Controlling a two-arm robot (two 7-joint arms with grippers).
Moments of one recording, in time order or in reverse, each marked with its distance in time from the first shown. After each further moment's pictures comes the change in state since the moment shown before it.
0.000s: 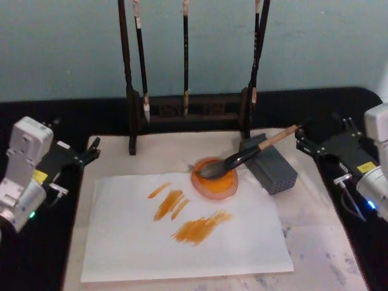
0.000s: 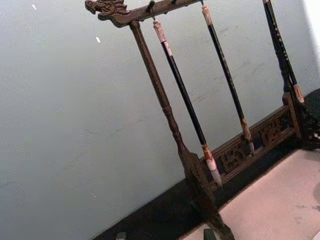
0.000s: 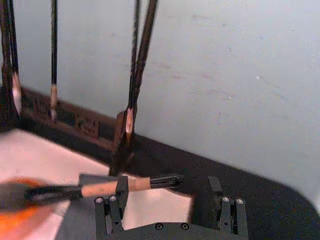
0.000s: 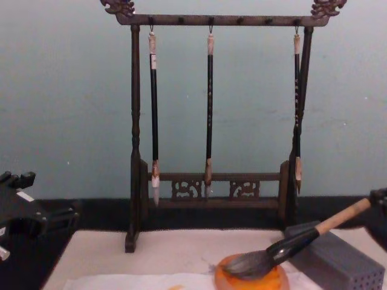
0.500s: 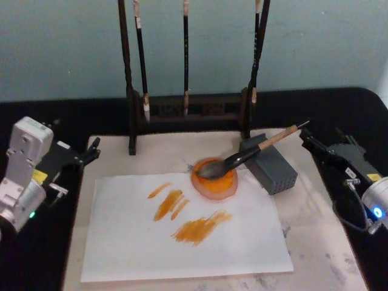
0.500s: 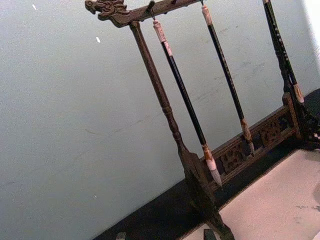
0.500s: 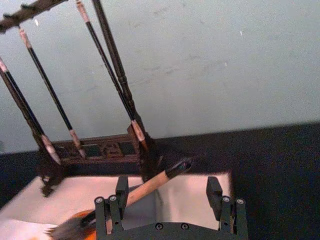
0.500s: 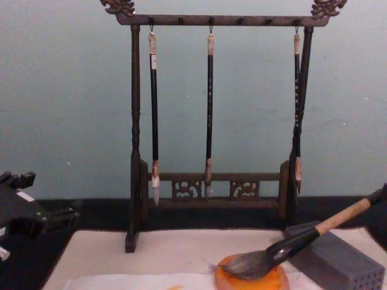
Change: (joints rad) left arm 0.000 0.000 0.000 0.000 0.000 0.000 0.000; right arm -0.110 -0.098 0.166 -0.049 0.368 0.104 0.149
